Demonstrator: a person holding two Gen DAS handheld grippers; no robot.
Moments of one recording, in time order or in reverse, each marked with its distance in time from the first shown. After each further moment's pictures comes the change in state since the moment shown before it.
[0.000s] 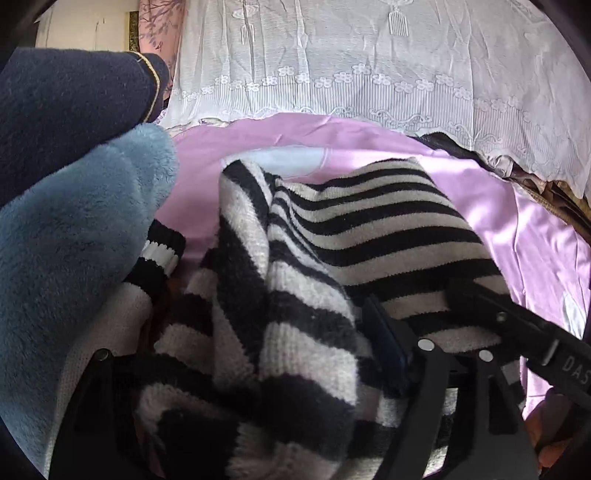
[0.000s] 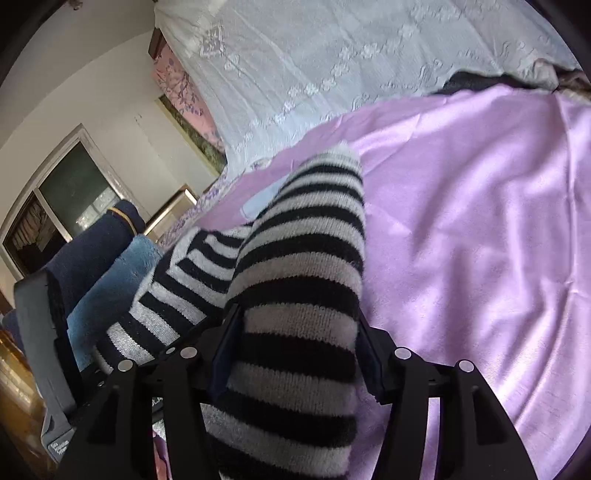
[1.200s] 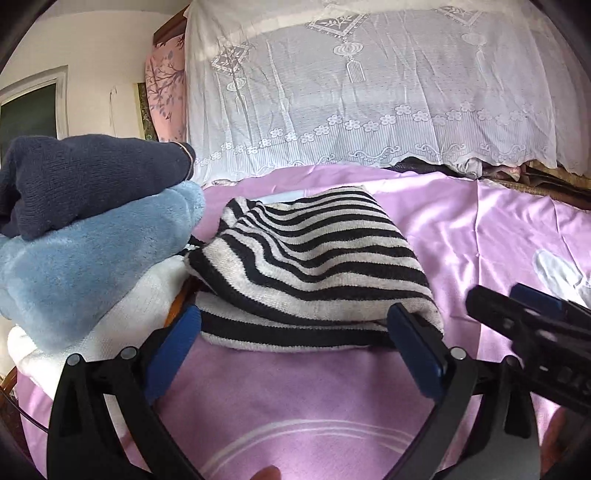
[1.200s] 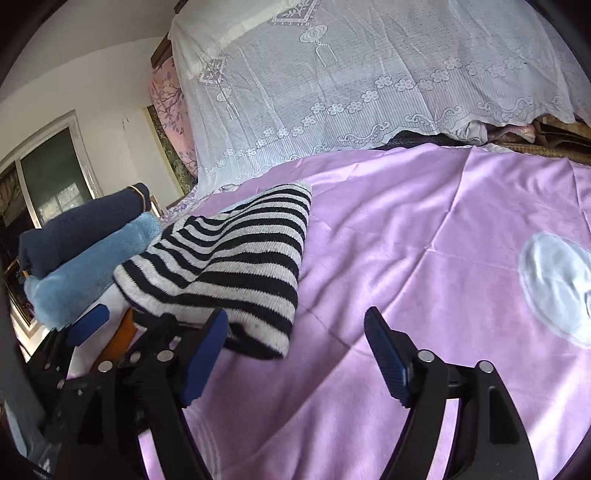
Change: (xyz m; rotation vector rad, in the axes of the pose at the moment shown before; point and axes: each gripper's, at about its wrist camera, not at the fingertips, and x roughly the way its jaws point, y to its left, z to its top) left arm -0.103 -0.042 -0.069 0.115 -0.226 0.101; right arm -0.108 0.011 -0.071 -0.095 -0.148 -0.213
